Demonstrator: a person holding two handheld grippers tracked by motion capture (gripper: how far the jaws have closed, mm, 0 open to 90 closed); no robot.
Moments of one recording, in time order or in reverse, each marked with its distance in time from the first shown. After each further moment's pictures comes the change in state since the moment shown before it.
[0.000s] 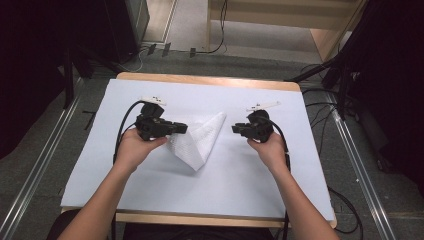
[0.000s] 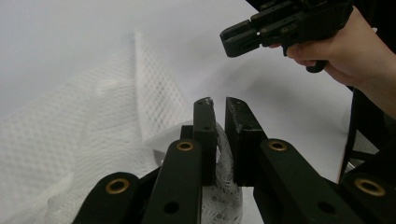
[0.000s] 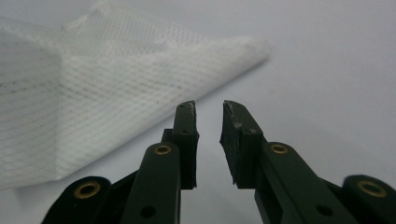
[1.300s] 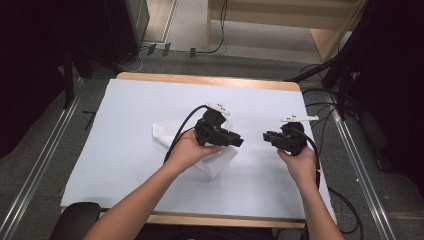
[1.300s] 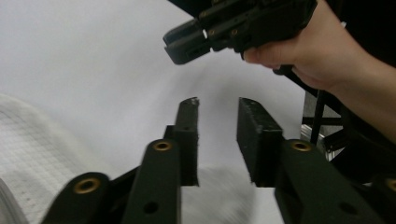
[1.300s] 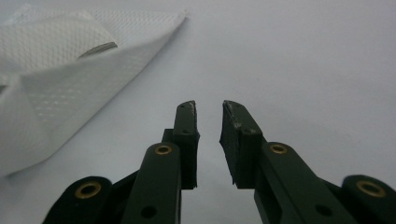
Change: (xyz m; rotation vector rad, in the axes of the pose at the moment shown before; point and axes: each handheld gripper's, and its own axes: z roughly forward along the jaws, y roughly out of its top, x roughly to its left) left arm -0.078 0.046 0.098 0.068 -0.190 0.148; right arm -0.033 -0.048 -0.067 -0.043 -0.150 0.088
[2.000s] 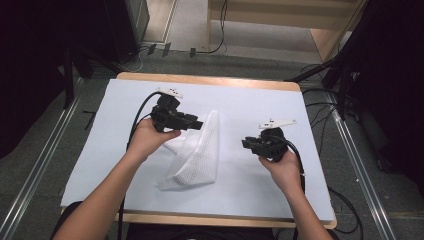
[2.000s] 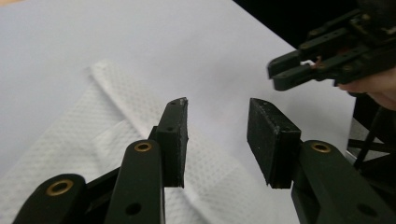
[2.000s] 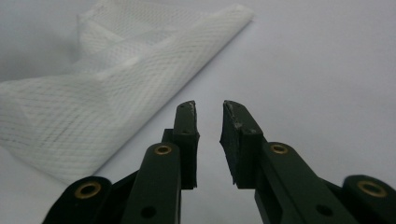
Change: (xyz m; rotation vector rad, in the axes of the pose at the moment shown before) left arm 0.065 -0.039 -0.093 -0.048 0.168 -0.095; right arm 0.064 0.005 0.008 0.010 0.123 -0.110
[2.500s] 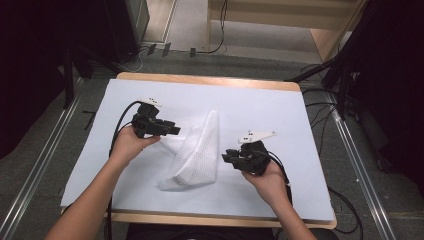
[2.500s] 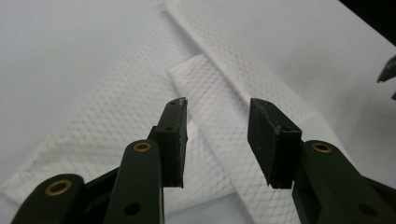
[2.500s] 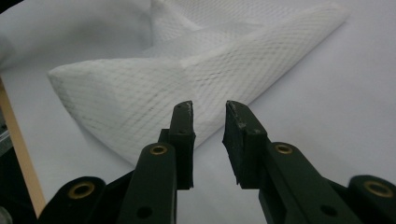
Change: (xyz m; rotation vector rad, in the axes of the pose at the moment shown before) left arm 0.050 -0.051 -0.011 0.054 0.100 -0.053; right arm 0.058 -0.007 0.012 0.022 0.118 -0.099
